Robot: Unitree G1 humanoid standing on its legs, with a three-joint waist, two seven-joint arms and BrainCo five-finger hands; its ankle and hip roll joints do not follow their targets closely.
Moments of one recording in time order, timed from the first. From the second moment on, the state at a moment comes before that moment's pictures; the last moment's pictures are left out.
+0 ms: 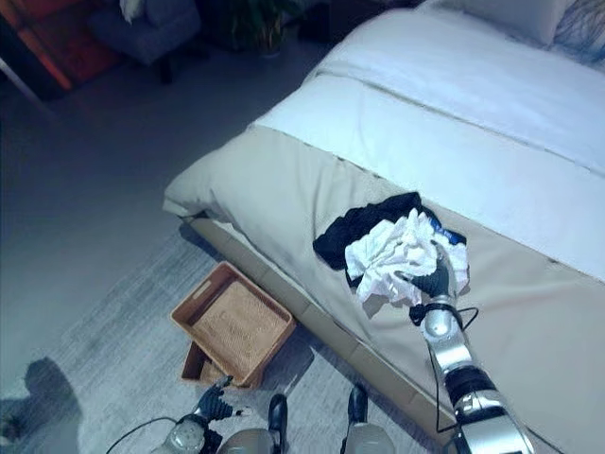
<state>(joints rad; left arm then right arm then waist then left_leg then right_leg) -0.09 0.21 -0.41 1.08 0.08 -0.19 0.19 -0.42 -0.47 0.14 0.86 -0.09 -0.19 -0.51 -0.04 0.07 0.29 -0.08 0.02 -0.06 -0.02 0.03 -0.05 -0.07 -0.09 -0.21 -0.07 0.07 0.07</state>
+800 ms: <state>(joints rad) -0.23 0.16 -0.57 0.95 -0.10 -0.21 0.29 -0.82 -0.69 0.26 1.34 -0.07 -0.08 -0.65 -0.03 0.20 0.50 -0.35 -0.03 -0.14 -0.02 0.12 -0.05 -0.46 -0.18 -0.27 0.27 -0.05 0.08</state>
